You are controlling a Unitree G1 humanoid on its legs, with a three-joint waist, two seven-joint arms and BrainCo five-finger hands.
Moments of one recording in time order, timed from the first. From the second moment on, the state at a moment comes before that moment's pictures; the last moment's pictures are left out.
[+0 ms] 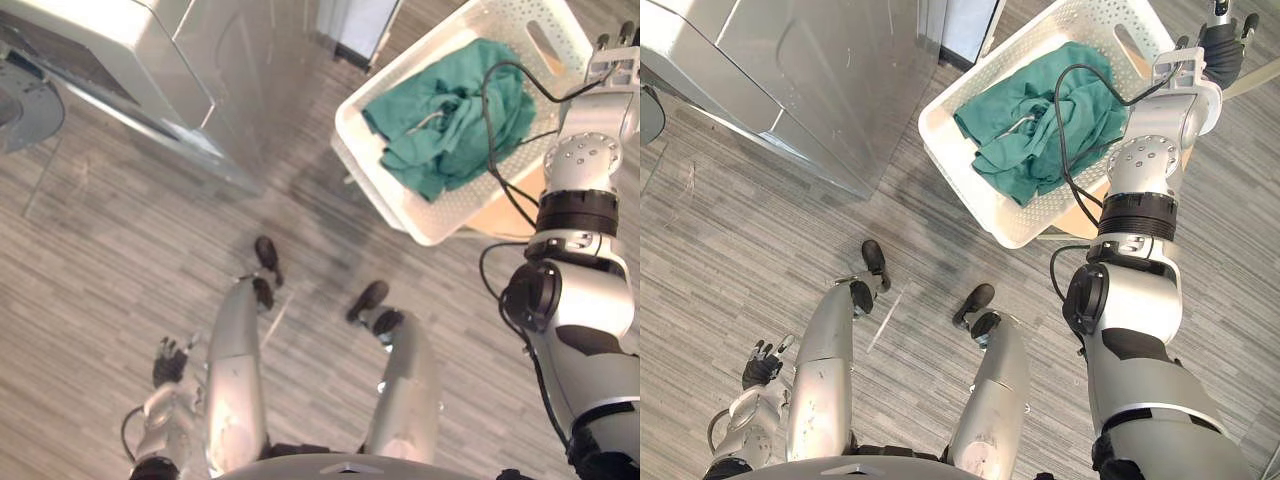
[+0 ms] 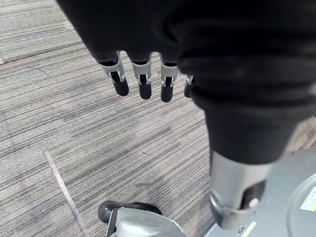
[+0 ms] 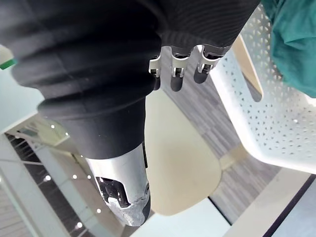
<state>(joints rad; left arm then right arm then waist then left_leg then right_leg) 0.08 0.11 0.07 0.66 -0.59 -0.14 0.21 -1.12 -0.55 -0.33 0.62 1.01 -0.21 -0.36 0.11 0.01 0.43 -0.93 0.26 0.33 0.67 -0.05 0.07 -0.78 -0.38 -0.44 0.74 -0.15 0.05</state>
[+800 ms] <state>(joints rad) 0.08 0.17 -0.01 0.88 -0.37 -0.12 0.08 -0.42 -0.55 -0.10 0.35 0.23 -0.12 -0.13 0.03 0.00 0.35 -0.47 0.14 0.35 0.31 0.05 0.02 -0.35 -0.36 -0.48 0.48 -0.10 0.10</state>
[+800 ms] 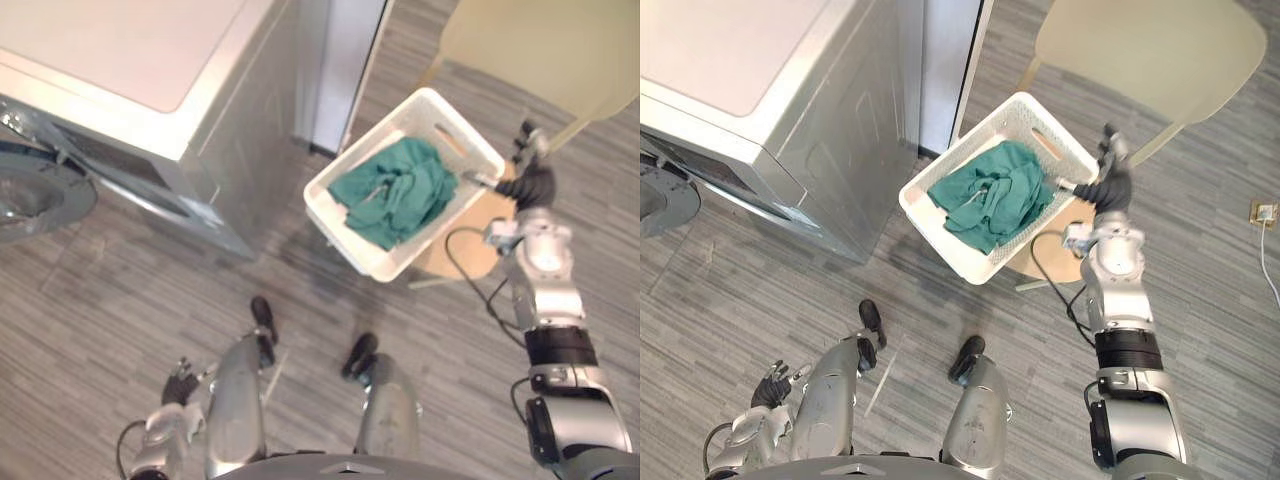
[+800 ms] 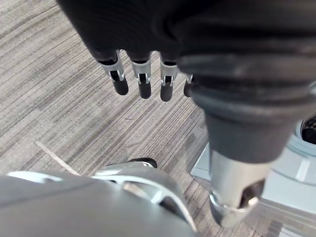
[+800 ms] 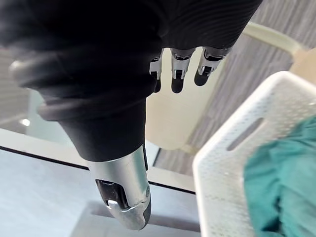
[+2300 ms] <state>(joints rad) 0.15 0.11 0.14 1.07 -0.04 -0.01 0.06 0.05 -0.30 -0.29 0.33 -0.06 -0.03 -0.03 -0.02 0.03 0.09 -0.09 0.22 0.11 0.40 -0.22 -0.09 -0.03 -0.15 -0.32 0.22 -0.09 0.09</state>
